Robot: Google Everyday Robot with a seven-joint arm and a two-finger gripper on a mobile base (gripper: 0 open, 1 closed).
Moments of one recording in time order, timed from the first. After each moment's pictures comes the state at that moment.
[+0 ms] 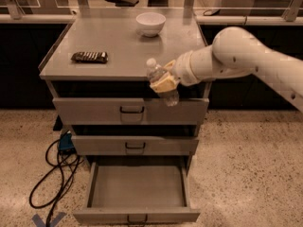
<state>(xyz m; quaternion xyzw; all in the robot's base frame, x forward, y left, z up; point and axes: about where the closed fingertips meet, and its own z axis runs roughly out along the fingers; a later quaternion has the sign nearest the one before) 0.675 -0.038 0.815 -0.54 0.71 0.15 0.43</state>
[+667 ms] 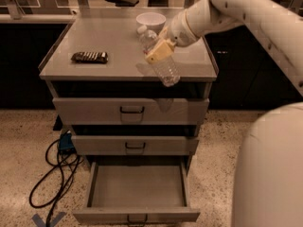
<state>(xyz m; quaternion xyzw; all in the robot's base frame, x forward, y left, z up) 0.717 -0.026 0.898 -0.58 0.70 0.17 0.39</state>
